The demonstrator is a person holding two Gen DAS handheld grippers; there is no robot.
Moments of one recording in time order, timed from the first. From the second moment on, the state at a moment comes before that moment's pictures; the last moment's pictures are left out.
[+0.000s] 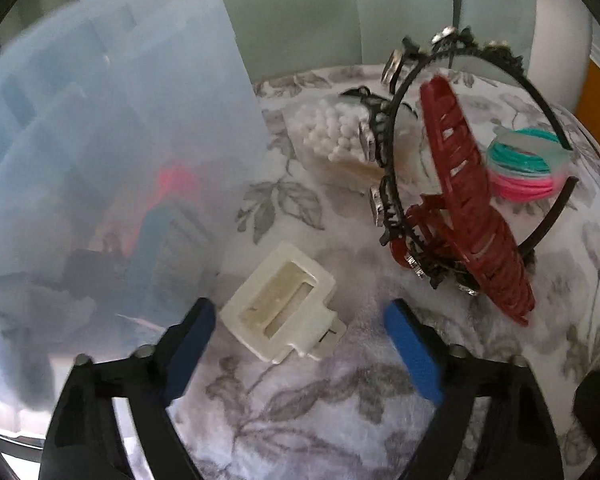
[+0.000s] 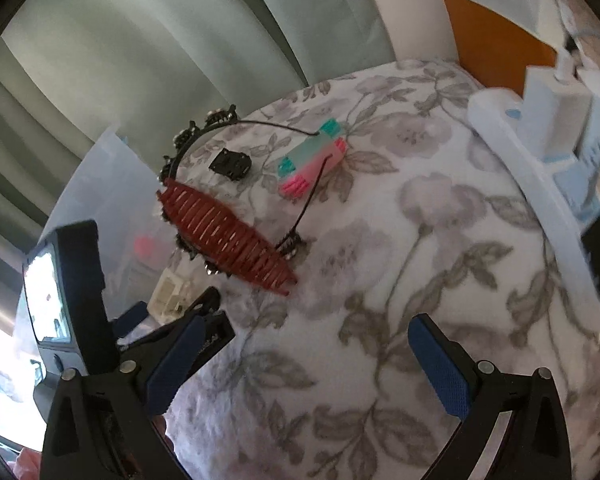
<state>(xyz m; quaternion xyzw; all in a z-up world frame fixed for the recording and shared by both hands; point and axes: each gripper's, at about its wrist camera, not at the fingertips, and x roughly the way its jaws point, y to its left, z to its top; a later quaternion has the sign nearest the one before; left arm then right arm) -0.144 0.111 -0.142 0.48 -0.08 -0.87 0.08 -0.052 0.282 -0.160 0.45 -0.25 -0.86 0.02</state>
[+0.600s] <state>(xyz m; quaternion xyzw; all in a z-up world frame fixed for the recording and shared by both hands) -0.146 0.081 -0.145 0.48 0.02 -0.88 0.02 -0.130 0.237 -0.144 0.44 -0.17 -0.87 0.11</state>
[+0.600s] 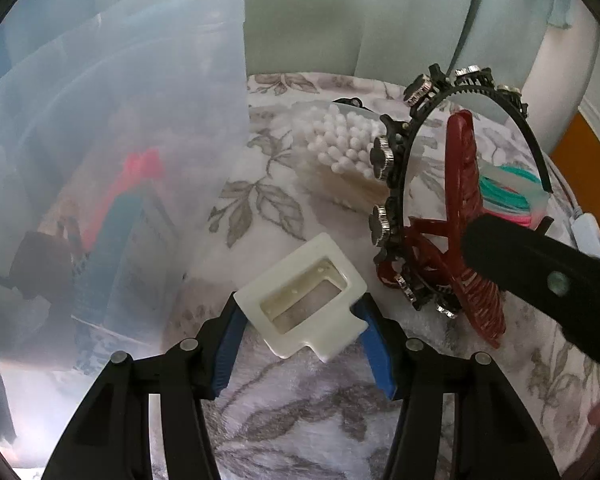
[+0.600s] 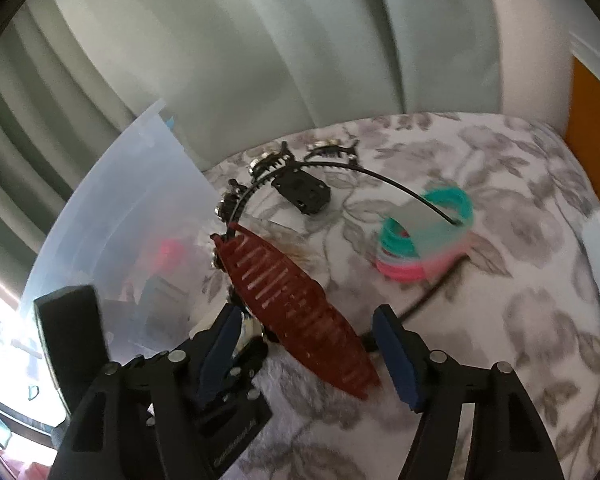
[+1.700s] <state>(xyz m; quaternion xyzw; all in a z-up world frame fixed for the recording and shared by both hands) -0.114 0.098 -0.132 0.51 0.03 -0.86 -0.04 -0.089 0.265 -0.099 0.41 -0.21 -0.89 0.04</state>
